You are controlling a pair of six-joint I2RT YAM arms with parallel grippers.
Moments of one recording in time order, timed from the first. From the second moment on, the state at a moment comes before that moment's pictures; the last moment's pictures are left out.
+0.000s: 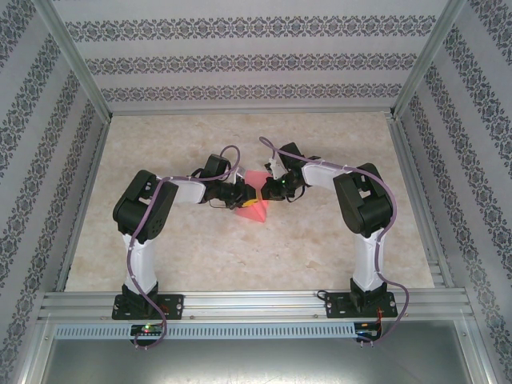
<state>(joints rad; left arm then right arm) -0.42 2.01 1.06 0.09 0.81 -0.89 0.42 2.04 1.28 -0.45 -0.59 0.31</state>
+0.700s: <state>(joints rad) -0.42 1.96 1.01 0.13 0.79 -0.90 0.42 2.05 1.30 -0.46 -0.61 0.29</state>
